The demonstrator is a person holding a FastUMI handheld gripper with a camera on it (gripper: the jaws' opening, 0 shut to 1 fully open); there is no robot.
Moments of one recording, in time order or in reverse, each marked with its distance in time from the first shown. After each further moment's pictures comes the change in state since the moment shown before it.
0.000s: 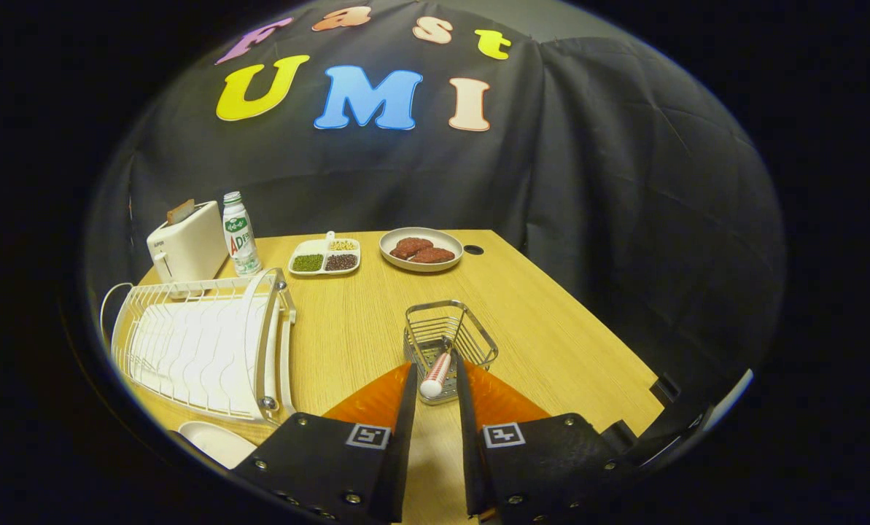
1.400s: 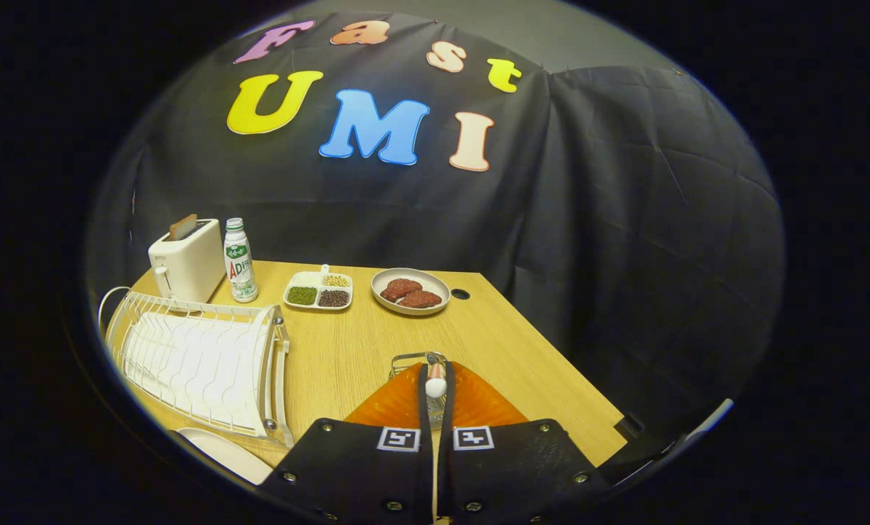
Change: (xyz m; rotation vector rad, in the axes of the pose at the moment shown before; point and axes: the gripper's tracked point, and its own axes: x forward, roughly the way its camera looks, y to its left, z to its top) arm -0.037 -0.012 0.069 -0.074 -0.153 -0.052
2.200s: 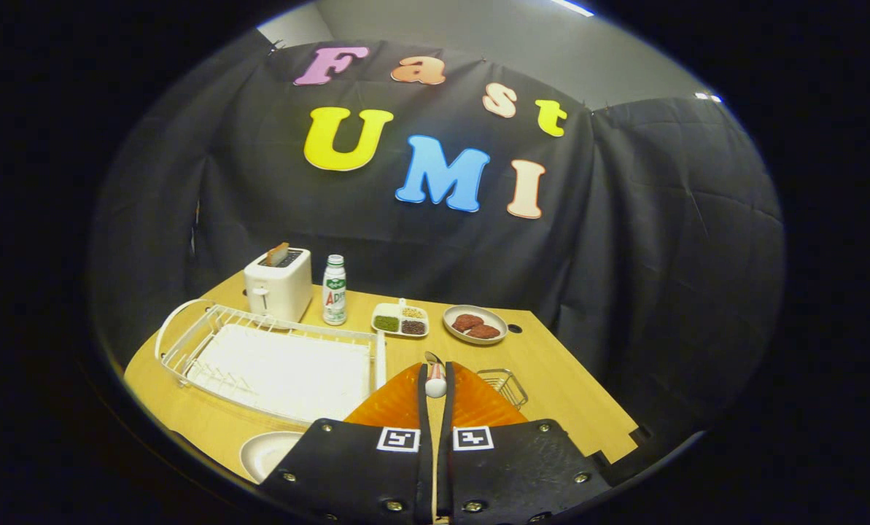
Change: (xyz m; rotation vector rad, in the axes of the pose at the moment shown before) arm -0.131 0.101 0.030 -0.066 -0.141 0.223
